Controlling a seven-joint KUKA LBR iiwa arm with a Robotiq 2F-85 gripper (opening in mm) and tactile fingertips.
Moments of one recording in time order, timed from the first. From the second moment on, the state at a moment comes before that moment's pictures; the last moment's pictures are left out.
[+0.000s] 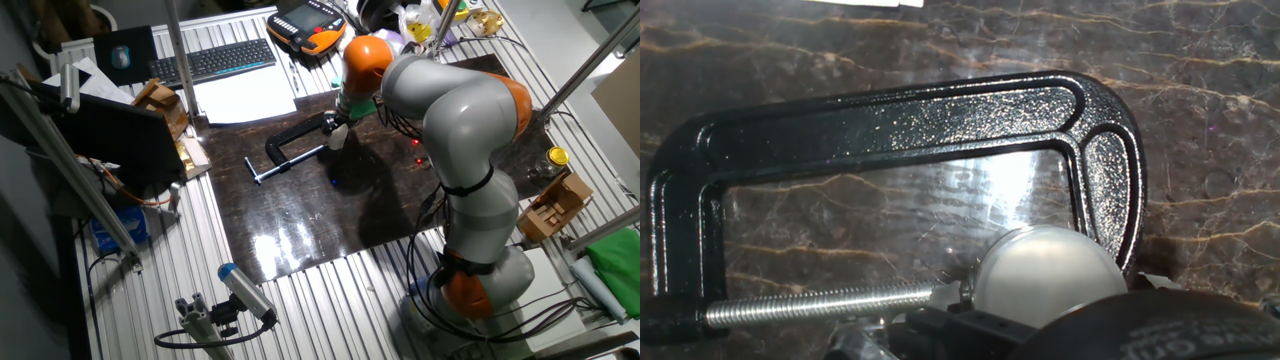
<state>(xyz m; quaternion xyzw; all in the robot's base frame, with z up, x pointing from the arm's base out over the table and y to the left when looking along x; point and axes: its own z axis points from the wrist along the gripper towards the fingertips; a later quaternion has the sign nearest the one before) 0.628 0.095 0.085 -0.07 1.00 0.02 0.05</state>
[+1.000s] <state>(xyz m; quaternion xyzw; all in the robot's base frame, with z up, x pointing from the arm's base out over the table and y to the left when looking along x) 0.627 0.095 0.082 -0.07 1.00 0.02 0.05</state>
